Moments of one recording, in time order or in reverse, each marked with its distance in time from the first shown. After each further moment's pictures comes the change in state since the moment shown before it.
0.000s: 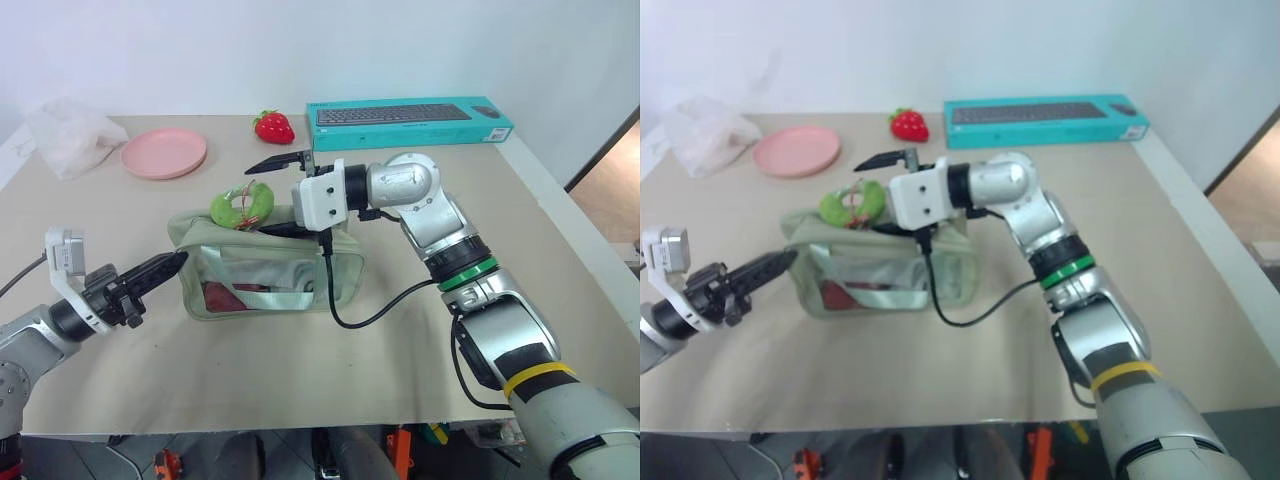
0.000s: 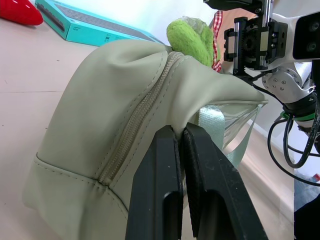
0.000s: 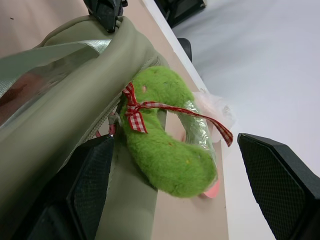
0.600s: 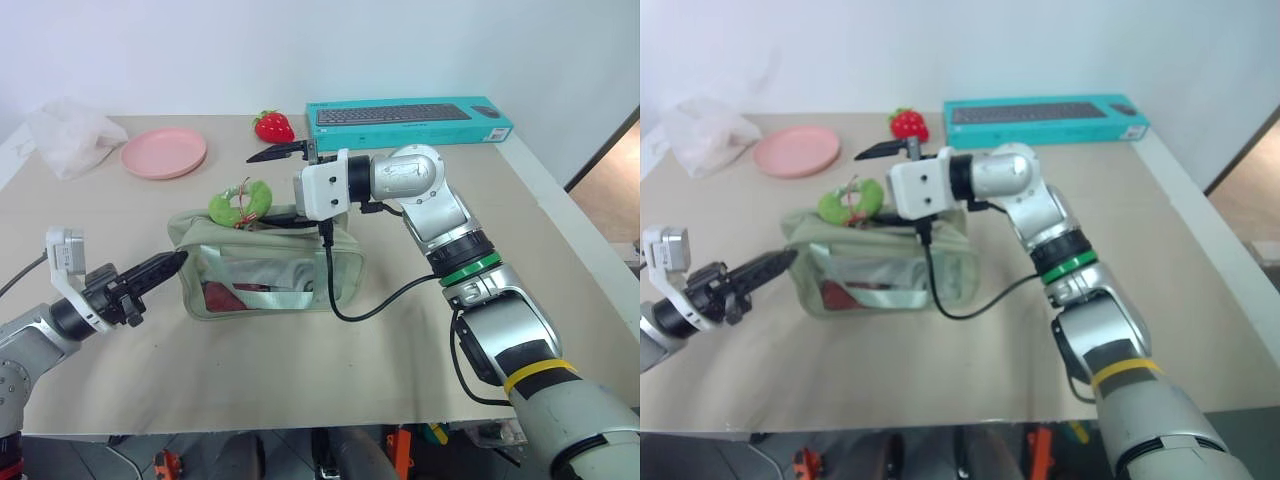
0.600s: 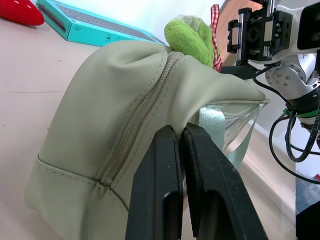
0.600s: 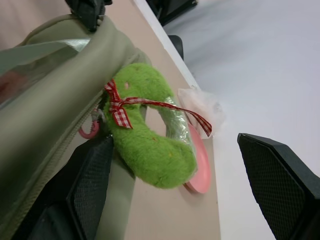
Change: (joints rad) left arm -0.007 0.000 -0.002 0.007 0.004 0.000 0.000; right arm -0.020 -0.005 -0.012 0.011 0.003 0.009 0.012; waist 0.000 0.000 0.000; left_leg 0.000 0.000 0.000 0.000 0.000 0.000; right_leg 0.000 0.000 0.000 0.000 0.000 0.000
